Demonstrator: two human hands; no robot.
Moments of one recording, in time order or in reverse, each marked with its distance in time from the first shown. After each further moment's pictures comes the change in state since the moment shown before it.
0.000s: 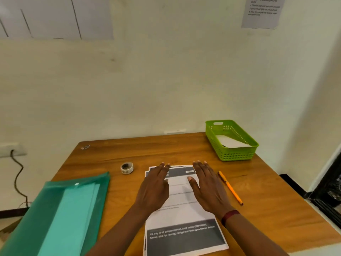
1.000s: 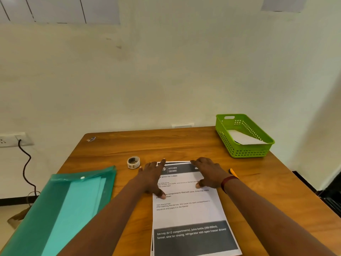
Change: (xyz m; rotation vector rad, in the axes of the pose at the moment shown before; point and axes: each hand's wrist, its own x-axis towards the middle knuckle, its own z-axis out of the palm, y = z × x) left_hand 0.053 -0.078 -0.001 0.301 -0.674 -0.132; right_hand 0.083 0.012 0.018 -0.226 -0.605 -0.124
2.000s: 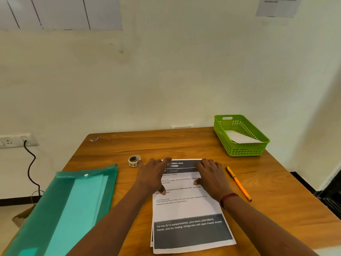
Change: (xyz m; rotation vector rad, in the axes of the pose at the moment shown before) left_hand -0.041 0.036 -0.009 0.129 0.307 -0.021; right_hand -0.043 -0.015 0.026 -0.138 0.469 0.038
